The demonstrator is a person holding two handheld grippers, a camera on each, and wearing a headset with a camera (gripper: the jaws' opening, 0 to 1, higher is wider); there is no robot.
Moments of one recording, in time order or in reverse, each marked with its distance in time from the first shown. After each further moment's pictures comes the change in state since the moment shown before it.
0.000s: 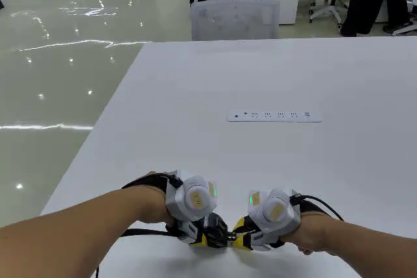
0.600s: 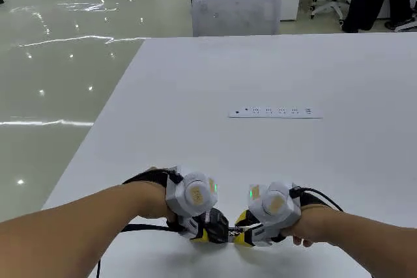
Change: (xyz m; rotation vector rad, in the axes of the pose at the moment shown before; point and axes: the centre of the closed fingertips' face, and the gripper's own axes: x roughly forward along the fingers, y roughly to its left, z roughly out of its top) left arm 0.000 0.000 0.000 0.006 -0.012 0.002; right arm 0.010 0.001 0.004 -0.033 0.049 0.005
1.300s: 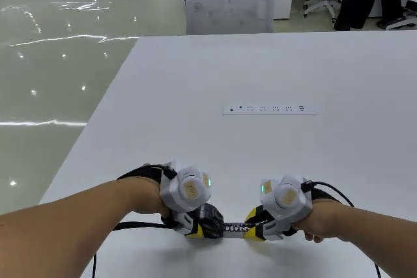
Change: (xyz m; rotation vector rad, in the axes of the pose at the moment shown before) left arm -0.001 0.001 0.000 -0.010 -0.002 -0.002; right arm -0.031 -0.005 -0.034 0.064 -0.008 0.003
